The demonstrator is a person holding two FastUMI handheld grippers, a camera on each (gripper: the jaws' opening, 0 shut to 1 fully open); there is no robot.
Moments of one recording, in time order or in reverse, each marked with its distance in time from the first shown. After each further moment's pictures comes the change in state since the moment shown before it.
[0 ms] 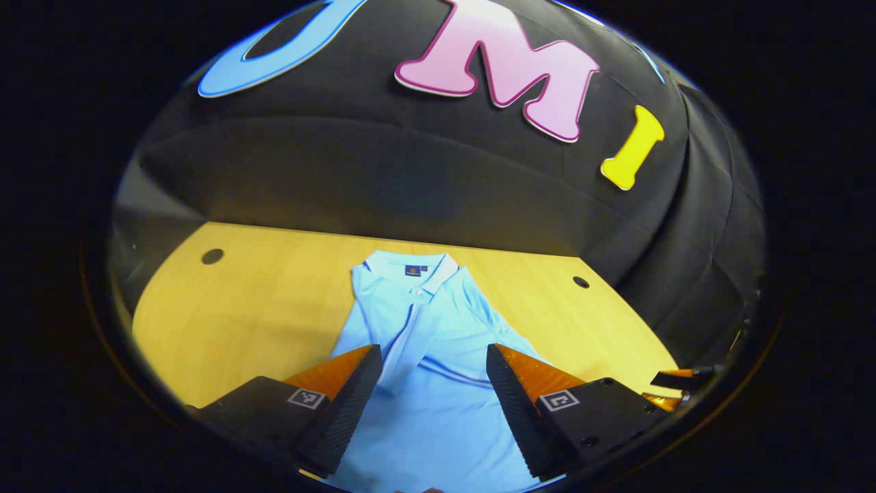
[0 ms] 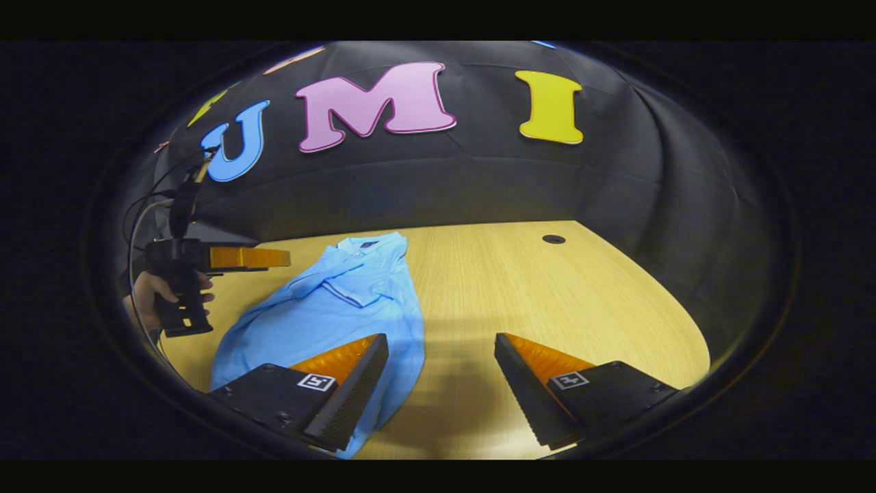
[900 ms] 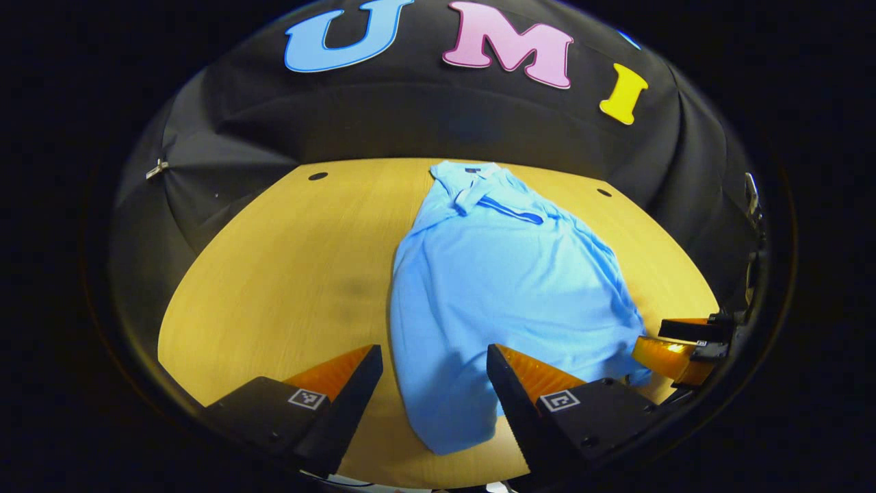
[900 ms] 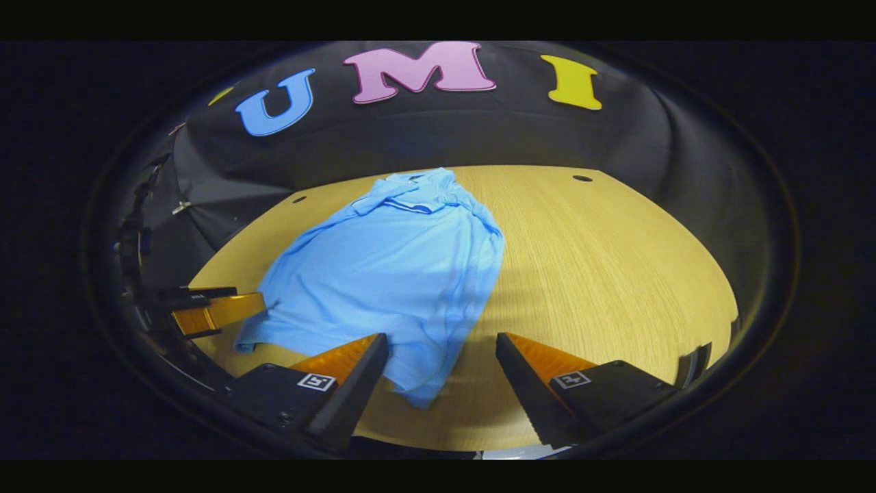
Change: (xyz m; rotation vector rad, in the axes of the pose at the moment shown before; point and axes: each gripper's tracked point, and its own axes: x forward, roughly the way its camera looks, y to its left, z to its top) left arm -0.172 0.038 -0.192 0.021 0.228 0.210; right arm -0.076 0.077 -0.132 -0.008 0.222 0.066
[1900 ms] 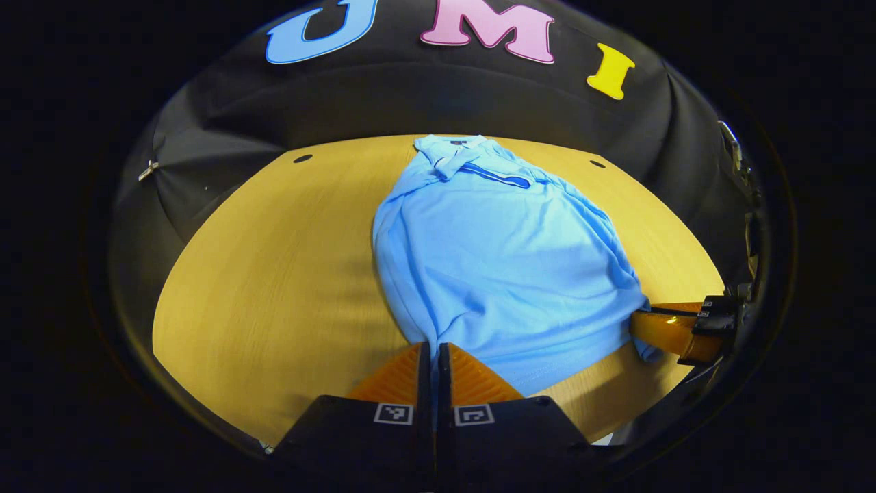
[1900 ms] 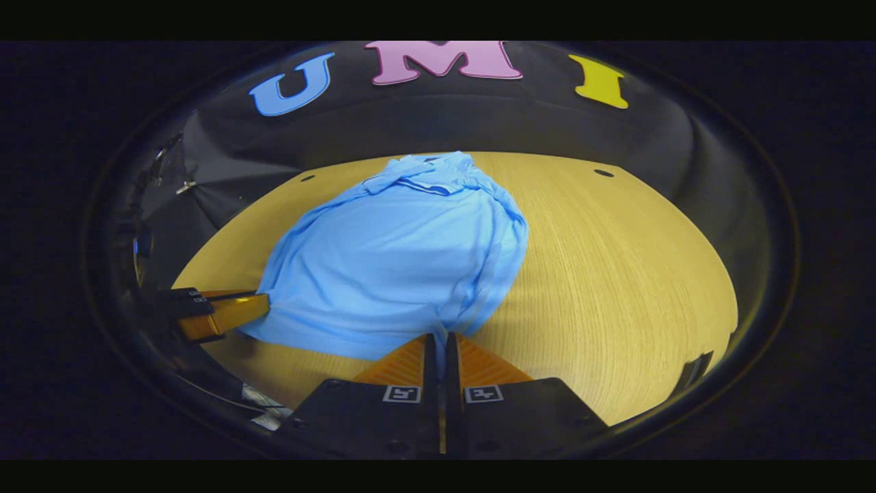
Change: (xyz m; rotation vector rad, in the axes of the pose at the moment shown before) left arm 0.011 -0.025 -0.023 0.039 0.073 -0.022; right arm 0.017 0.014 -0.010 -0.071 0.087 0.041
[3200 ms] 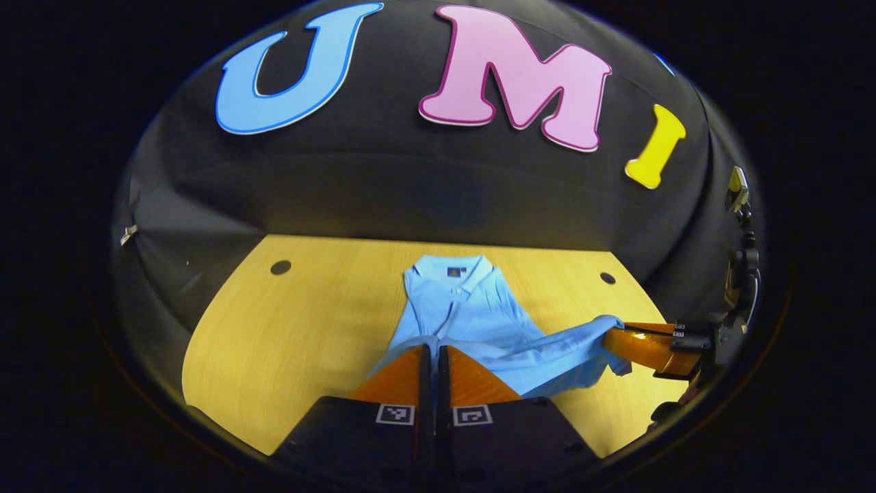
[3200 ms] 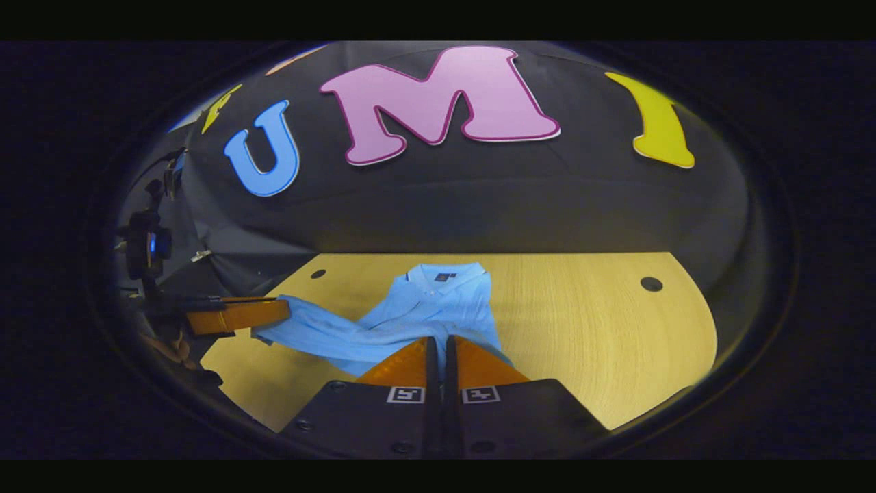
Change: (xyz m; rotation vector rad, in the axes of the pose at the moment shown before) left arm 0.040 -0.002 0.320 -0.066 -0.238 0.001; right arm 0.064 -0.035 0.316 -0.001 -0.285 0.158
